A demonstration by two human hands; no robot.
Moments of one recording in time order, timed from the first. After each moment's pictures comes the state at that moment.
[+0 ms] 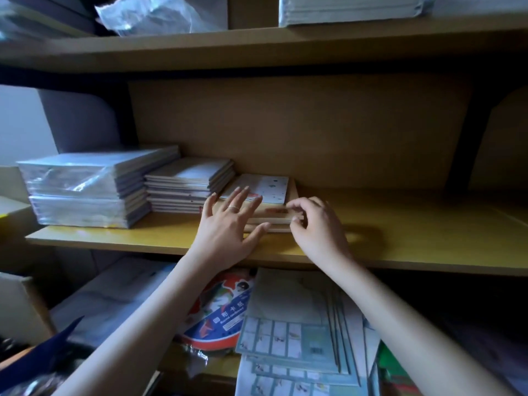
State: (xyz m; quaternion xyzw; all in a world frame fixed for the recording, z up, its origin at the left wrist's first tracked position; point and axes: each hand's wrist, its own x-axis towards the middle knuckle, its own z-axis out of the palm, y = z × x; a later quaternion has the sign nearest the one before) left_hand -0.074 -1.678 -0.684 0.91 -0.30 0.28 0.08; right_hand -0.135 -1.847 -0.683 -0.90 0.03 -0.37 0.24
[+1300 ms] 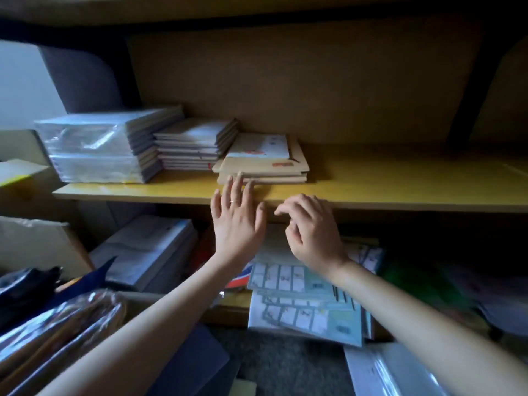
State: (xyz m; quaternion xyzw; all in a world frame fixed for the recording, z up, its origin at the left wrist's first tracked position) left_hand -0.114 -1.680 -0.758 0.87 -0.22 0.39 0.21; right_hand -0.187 -1.820 -0.748 -0.85 -0.17 -0.47 0.14
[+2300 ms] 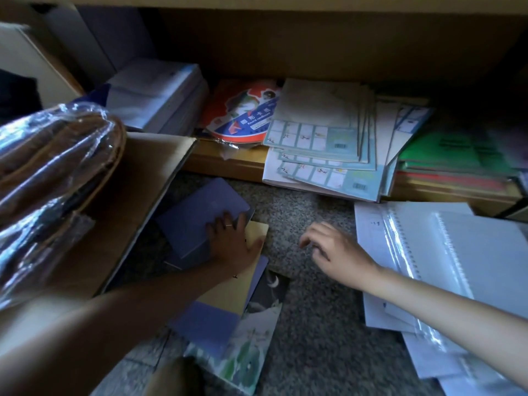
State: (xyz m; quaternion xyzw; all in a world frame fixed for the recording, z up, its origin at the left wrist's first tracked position) left_hand -0.260 -1.590 -1.011 0.99 -0.10 -0.10 -0.05; right_hand -0.334 -1.813 -0.958 -0.94 -0.18 0.00 0.28
